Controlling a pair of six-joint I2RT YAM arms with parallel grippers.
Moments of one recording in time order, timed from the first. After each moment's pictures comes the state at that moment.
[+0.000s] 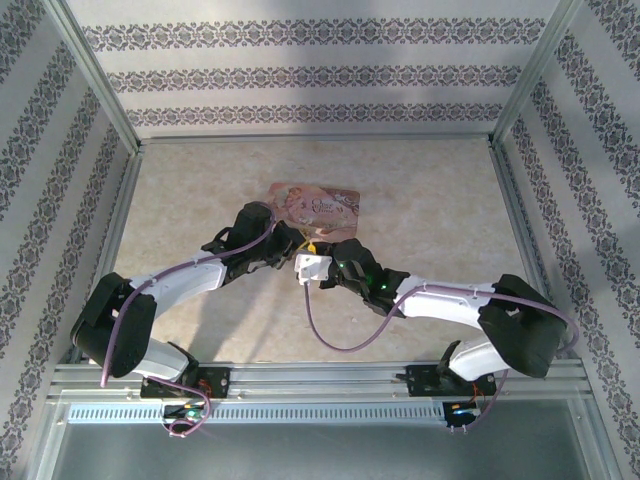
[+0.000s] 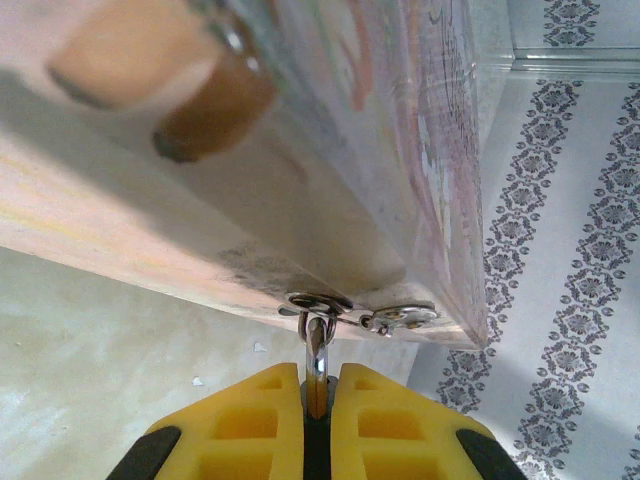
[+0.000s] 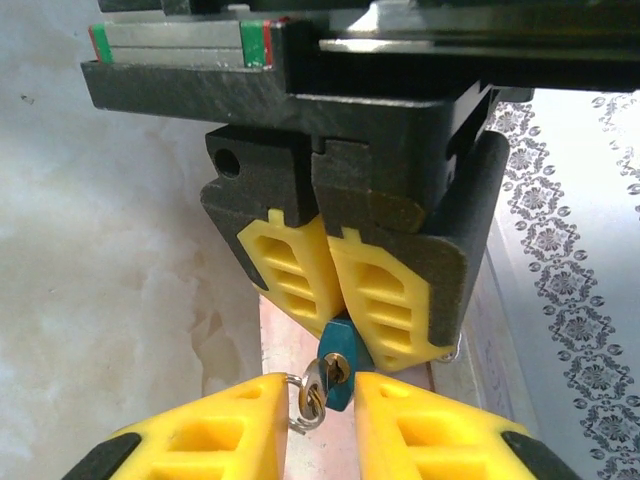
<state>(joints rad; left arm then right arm) -0.52 1.44 0.78 0.05 0.34 -1.34 0.91 1.43 0.65 0.33 0.12 -0.81</state>
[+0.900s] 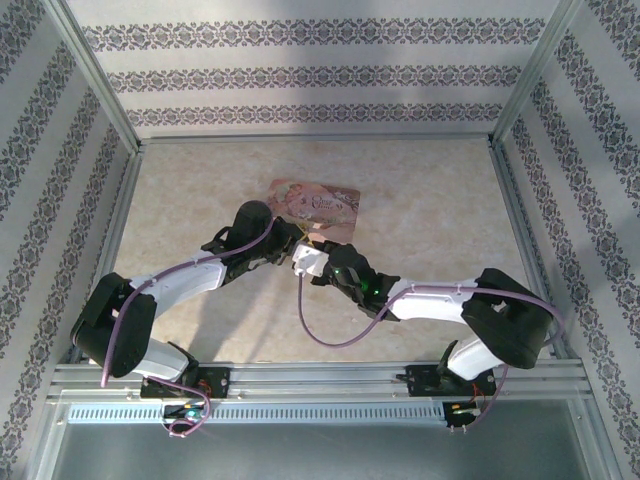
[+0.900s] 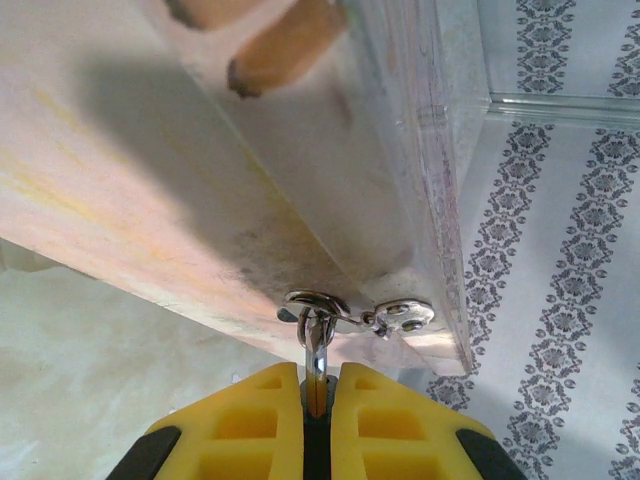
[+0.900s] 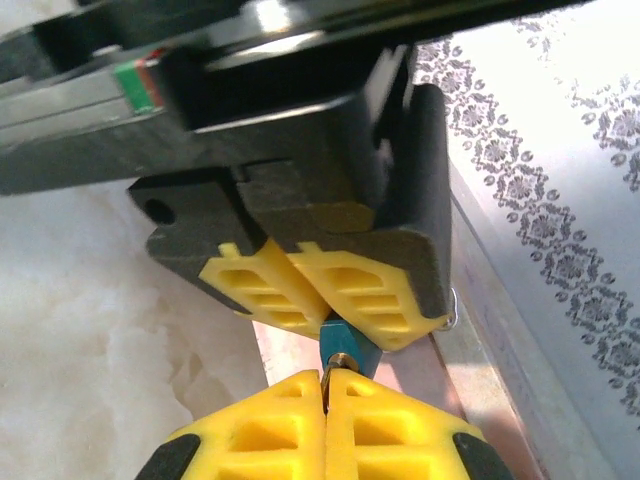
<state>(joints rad) -0.52 1.44 0.78 0.08 0.28 -1.39 0.94 1.51 0.63 0.52 0.27 -0.57</state>
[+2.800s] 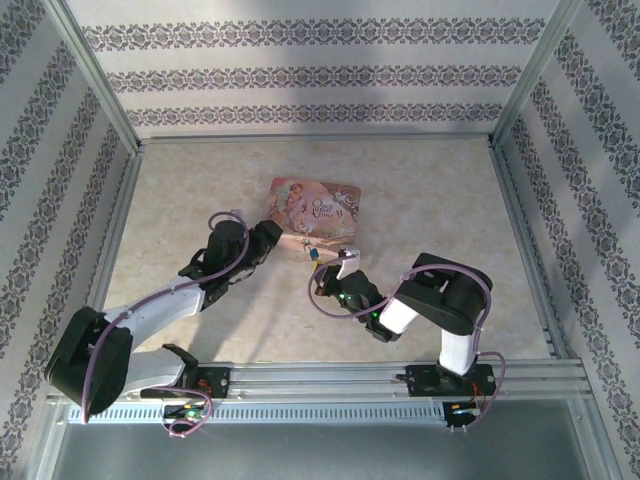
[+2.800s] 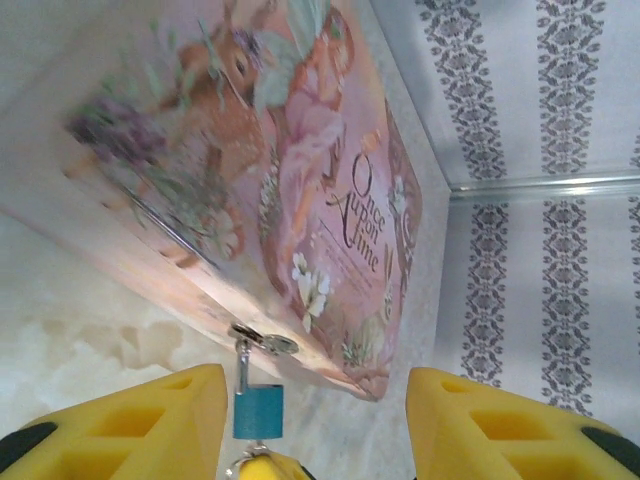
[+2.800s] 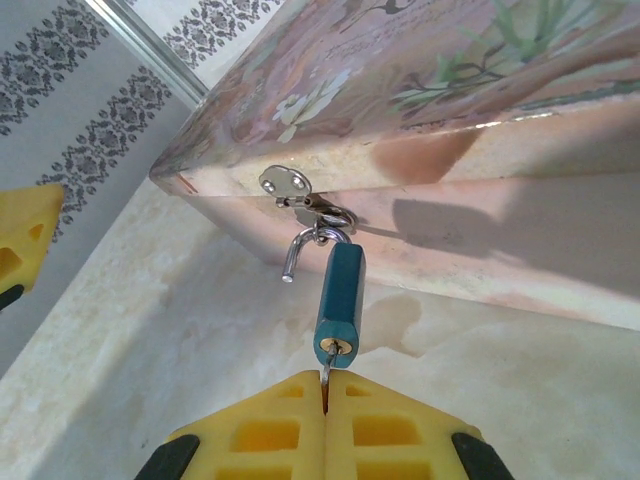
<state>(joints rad) -0.46 1.21 0.54 0.22 0.10 -1.24 0.93 1.86 0.38 1.21 0.27 0.78</state>
